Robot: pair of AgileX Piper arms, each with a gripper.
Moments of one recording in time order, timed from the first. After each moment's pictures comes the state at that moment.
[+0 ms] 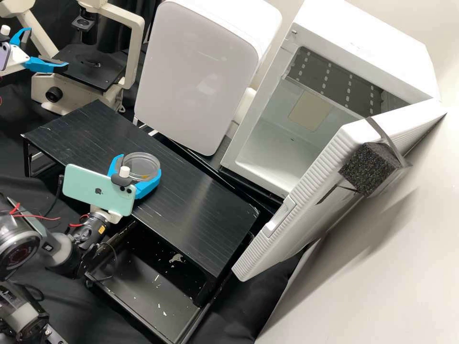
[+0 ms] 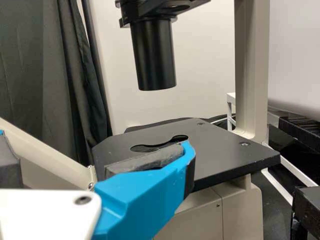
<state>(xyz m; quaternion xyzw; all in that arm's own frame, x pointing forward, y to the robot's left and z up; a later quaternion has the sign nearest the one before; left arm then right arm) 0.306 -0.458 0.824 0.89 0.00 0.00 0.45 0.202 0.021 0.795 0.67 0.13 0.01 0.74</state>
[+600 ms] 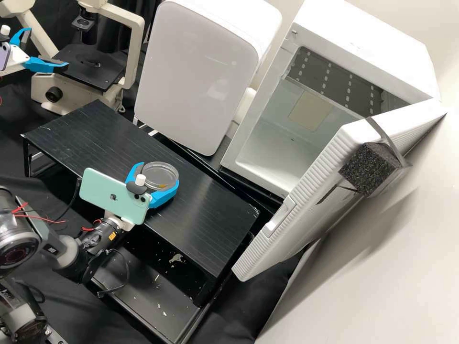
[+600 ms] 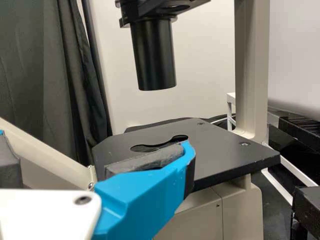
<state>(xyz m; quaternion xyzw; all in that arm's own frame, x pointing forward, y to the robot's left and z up) 0.306 -0.458 0.824 0.89 0.00 0.00 0.45 0.199 0.011 0.812 0.67 0.09 0.02 0.74</state>
